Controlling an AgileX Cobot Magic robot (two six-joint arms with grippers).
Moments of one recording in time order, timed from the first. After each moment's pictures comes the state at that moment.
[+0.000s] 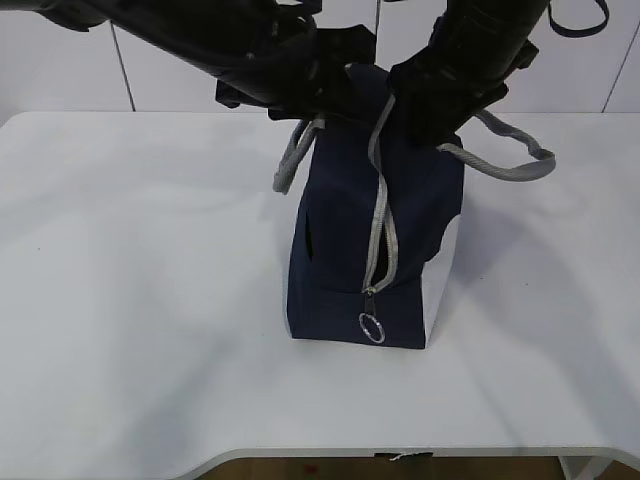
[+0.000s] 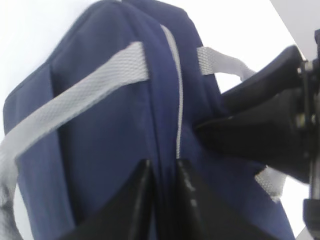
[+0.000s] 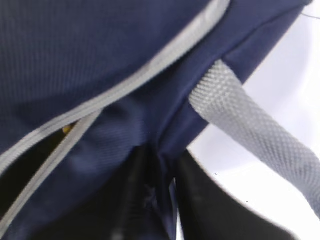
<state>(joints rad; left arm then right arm) -0.60 1.85 -1.54 -0.59 0.51 0.08 0.29 1.96 -1.91 0.11 1.26 -0.21</state>
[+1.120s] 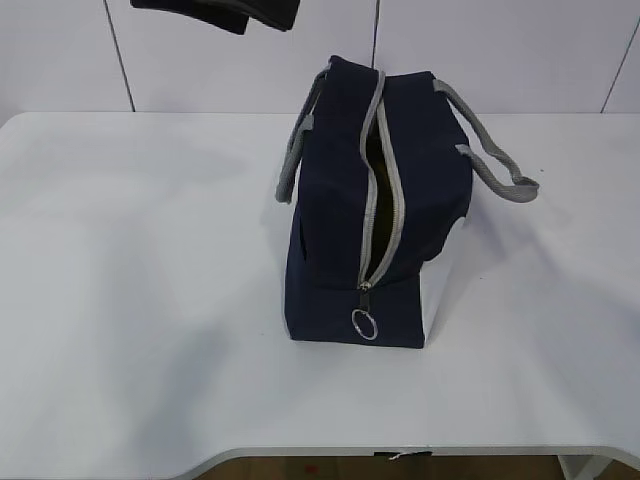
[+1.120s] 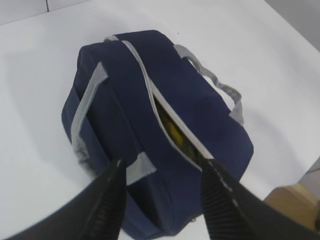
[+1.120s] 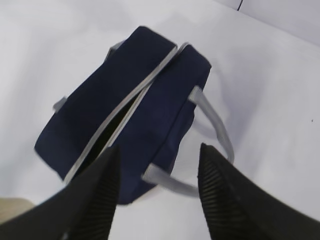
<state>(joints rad) -0.59 1.55 -1.54 -0.34 0.77 0.08 0.29 1.50 -1.84 0.11 1.26 -0.18</state>
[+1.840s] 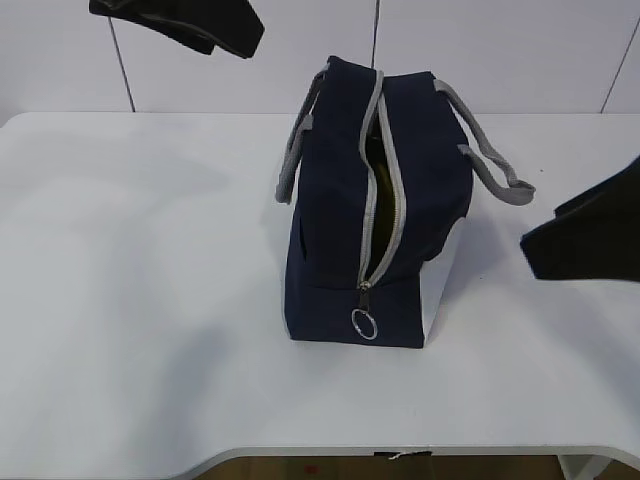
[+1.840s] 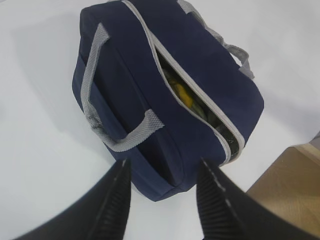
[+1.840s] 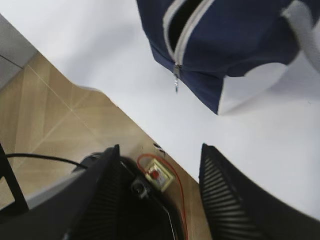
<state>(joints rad) -0.59 1.51 -1.54 -0.28 0.91 0.10 0.29 1.04 -1.01 0.45 1.03 -0.50</state>
